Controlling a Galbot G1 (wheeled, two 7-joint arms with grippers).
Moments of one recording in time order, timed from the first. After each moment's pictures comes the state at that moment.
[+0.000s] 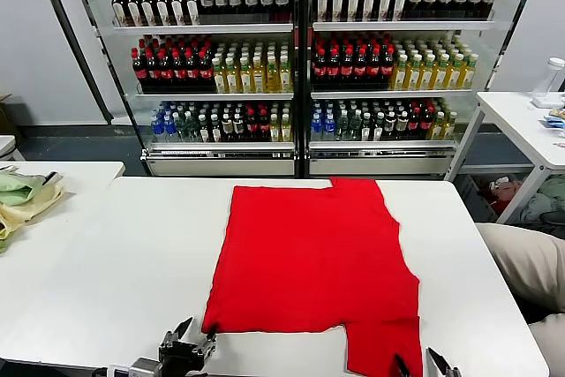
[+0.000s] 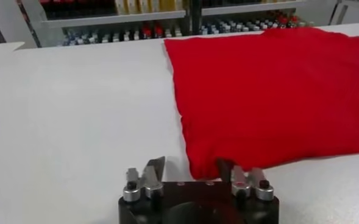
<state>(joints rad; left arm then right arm) 1.72 -0.96 -0.31 -2.23 -0.51 0.45 -0.37 -2.10 1.10 0.62 2.26 0.41 -0.21 0.11</state>
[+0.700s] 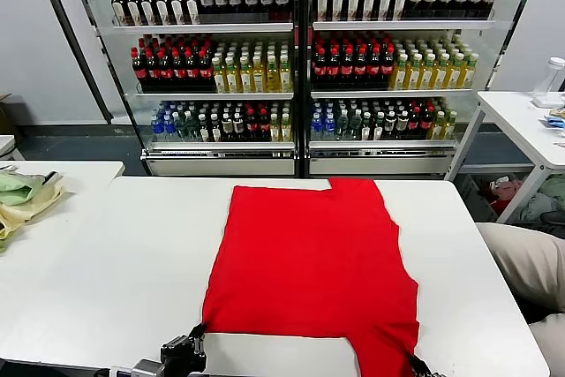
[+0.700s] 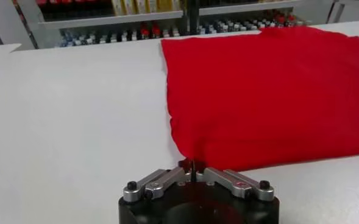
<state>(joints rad) 1.78 -0.93 -0.33 -2.29 -0.49 0.42 -0.40 -2.23 1.10 0.71 2.40 0.39 -0.17 0.07</state>
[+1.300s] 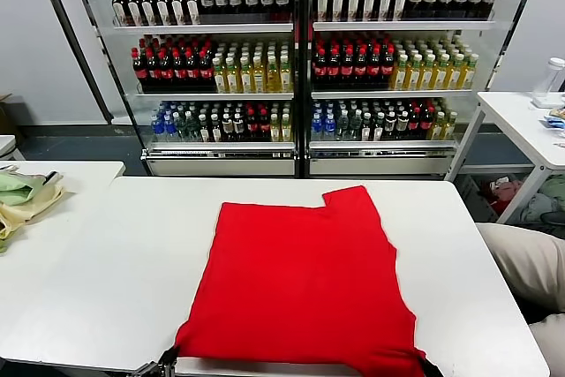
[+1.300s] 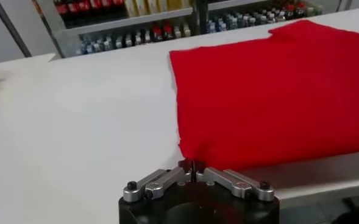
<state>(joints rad) 2.09 -0.85 -0.52 -2.50 -0.48 0.39 -0.46 -2.28 1.09 0.75 2.51 0.35 -0.14 0.07</state>
